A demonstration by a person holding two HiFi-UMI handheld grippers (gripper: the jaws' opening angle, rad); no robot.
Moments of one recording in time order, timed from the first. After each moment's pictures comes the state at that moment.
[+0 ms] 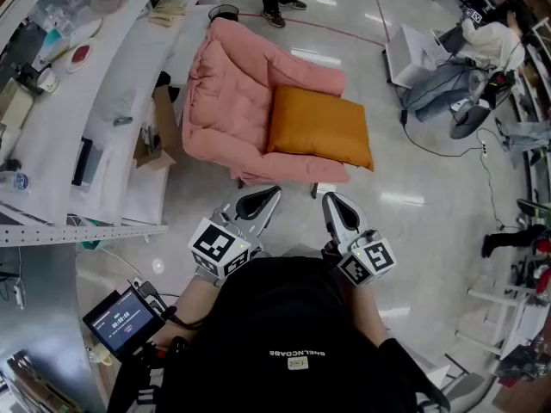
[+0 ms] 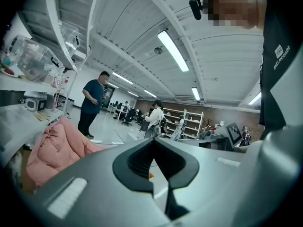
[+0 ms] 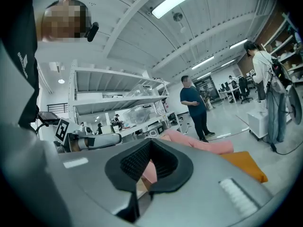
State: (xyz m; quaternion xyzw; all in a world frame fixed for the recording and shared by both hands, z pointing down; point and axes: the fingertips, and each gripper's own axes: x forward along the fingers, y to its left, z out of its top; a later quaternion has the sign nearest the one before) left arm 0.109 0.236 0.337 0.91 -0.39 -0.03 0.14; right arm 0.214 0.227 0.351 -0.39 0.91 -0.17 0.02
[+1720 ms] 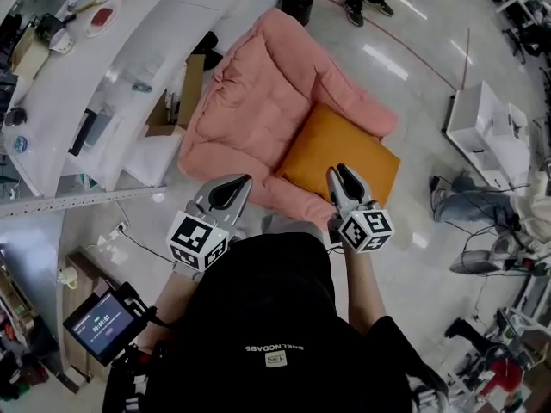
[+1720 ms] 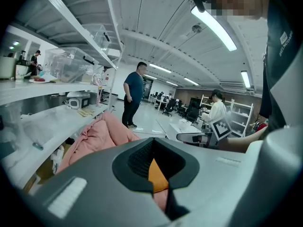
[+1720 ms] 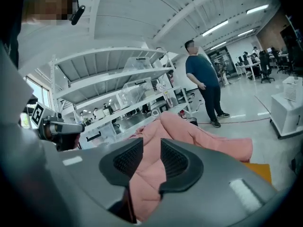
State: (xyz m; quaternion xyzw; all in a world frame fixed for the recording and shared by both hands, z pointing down) left arm 0.024 0.036 0.392 0.77 -0.60 0.06 0.22; right arm 0.174 -0.087 0.457 -0.26 0.93 -0.24 -0.11
